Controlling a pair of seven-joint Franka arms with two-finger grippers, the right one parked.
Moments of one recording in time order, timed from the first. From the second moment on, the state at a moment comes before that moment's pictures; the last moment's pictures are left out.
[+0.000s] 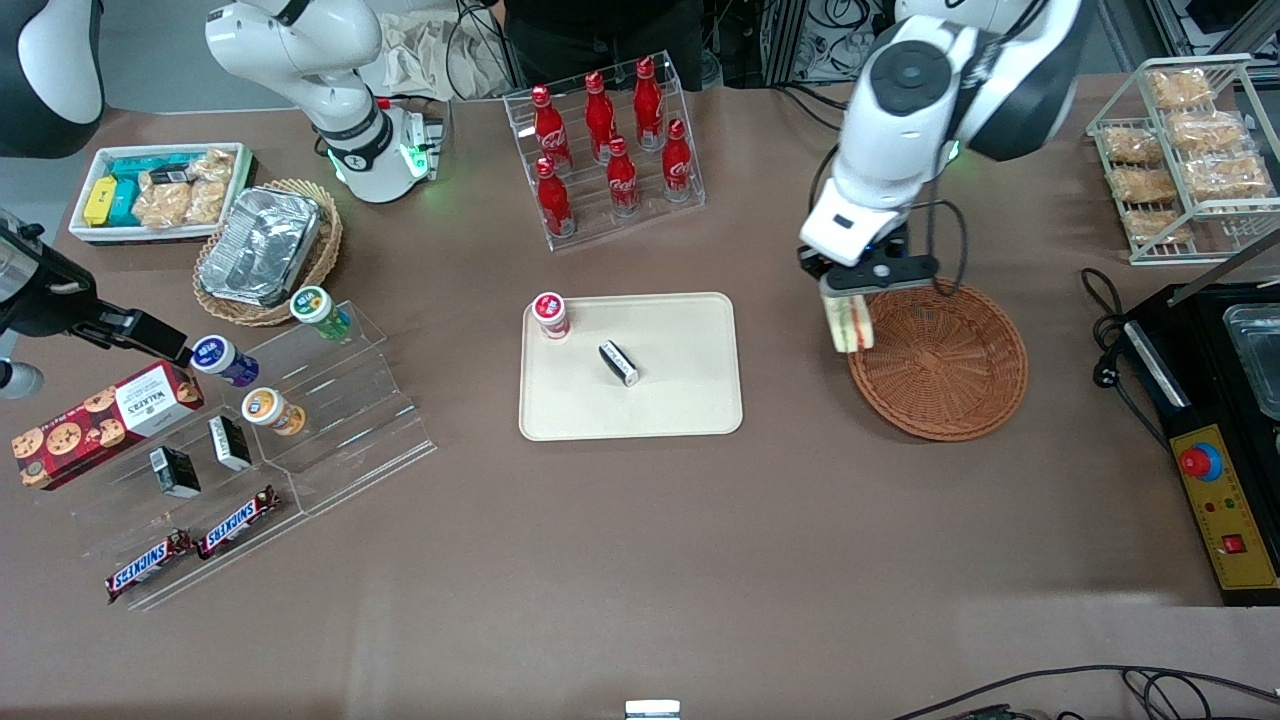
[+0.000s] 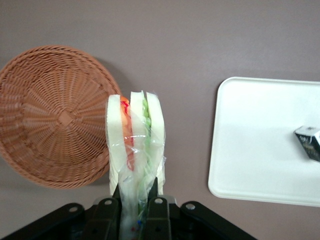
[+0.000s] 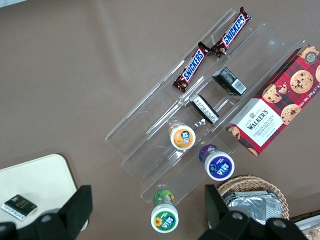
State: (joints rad) arm -0.21 -0.11 -0.38 -2.16 0.06 2.06 -0.71
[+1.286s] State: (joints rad) arm -0.42 0.35 -0.37 -2.15 0.21 2.62 -0.88
